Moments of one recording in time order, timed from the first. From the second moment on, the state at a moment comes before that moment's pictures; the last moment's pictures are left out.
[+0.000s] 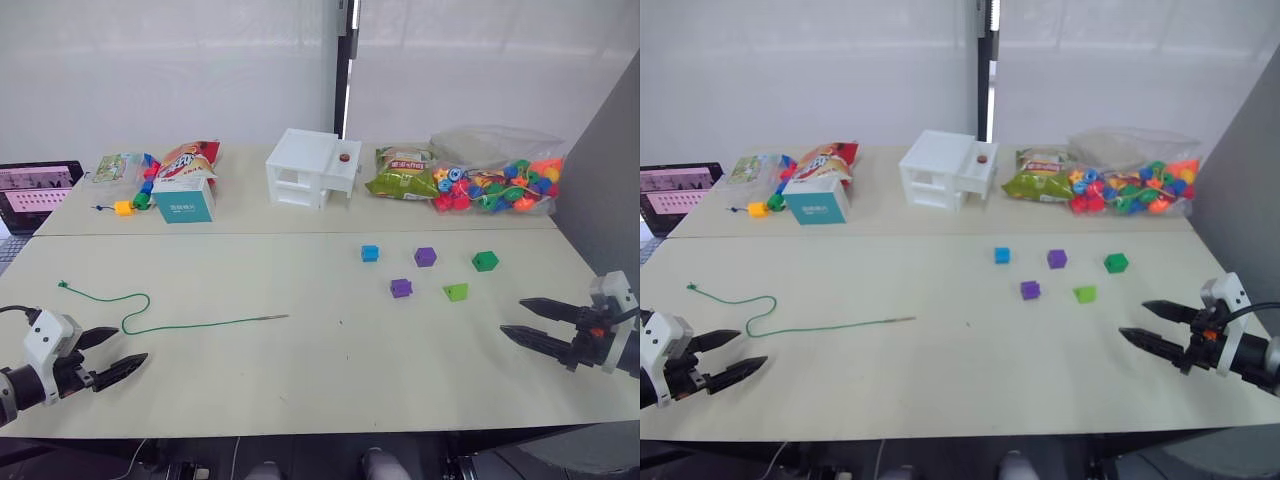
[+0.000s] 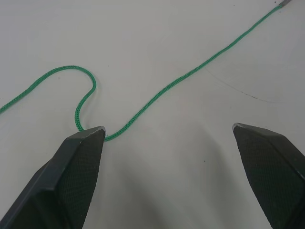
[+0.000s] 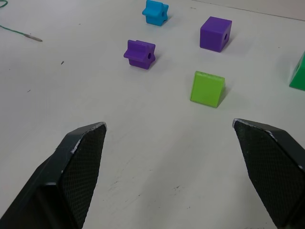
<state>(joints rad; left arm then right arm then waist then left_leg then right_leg) 0.14 0.90 0.48 0.25 -0.43 0.14 -1.13 -0.02 -0.93 -0.45 0.10 0.57 0.45 1.22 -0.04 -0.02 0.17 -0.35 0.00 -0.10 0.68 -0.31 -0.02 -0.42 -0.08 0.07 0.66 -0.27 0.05</state>
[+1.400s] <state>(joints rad) -0.86 0.59 -0.21 0.98 -0.09 -0.36 -1.56 0.04 -0.88 -0.35 -0.80 0.93 0.80 0.69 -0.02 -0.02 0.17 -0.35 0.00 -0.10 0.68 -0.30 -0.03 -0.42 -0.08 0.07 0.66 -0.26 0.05</state>
